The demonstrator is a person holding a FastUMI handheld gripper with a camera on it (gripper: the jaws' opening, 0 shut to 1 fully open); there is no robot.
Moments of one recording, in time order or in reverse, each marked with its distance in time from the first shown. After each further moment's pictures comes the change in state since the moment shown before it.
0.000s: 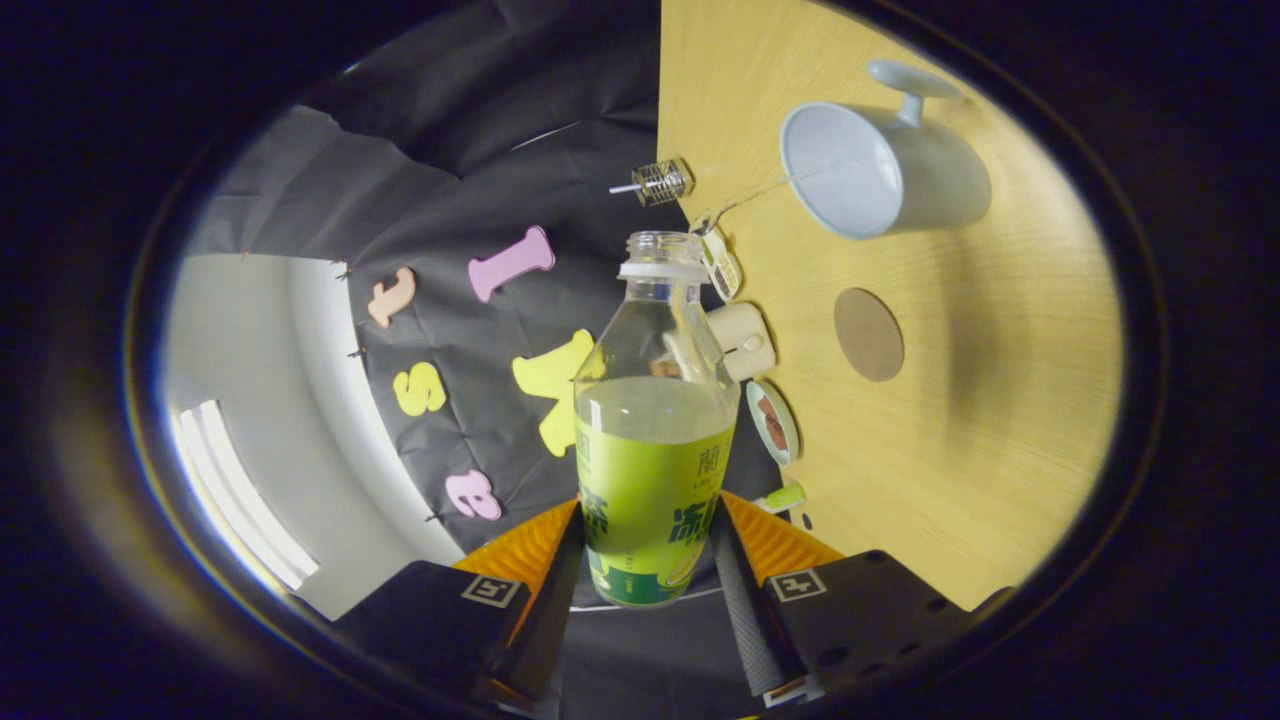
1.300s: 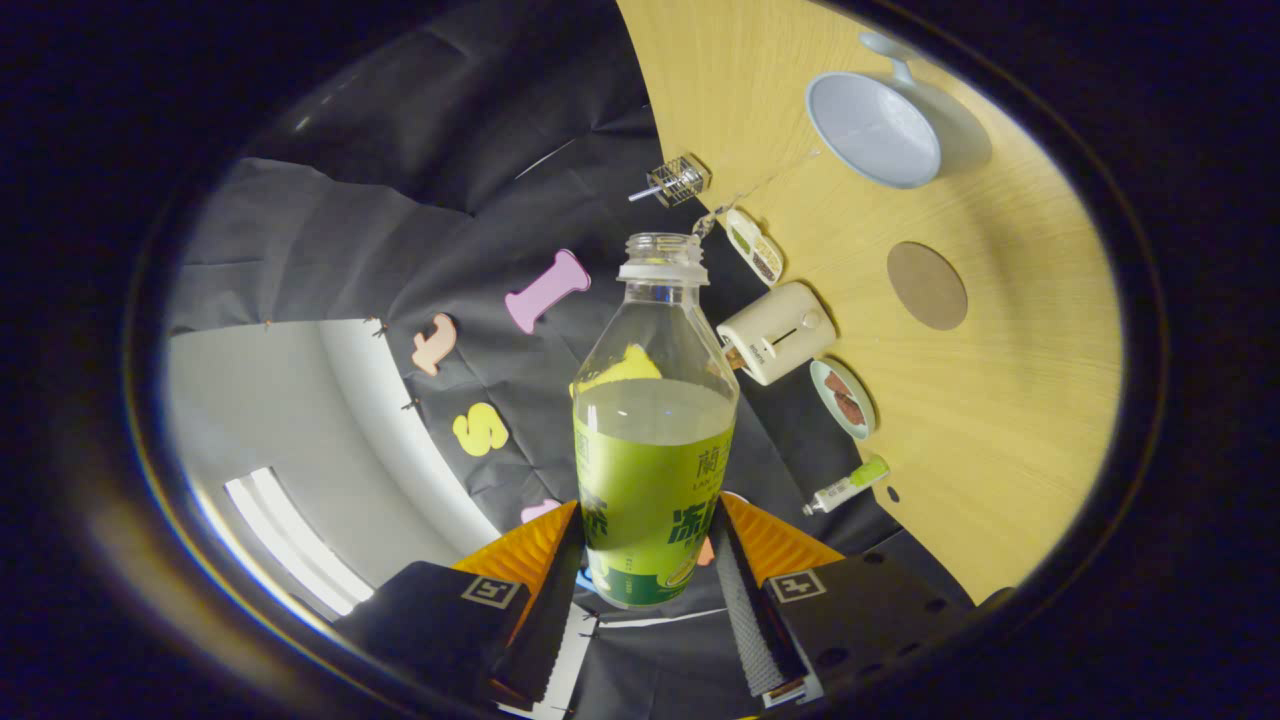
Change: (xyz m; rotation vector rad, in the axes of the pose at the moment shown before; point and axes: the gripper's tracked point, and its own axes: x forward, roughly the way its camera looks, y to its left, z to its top) arm 0.008 0.052 -0.009 0.163 -0.033 0.189
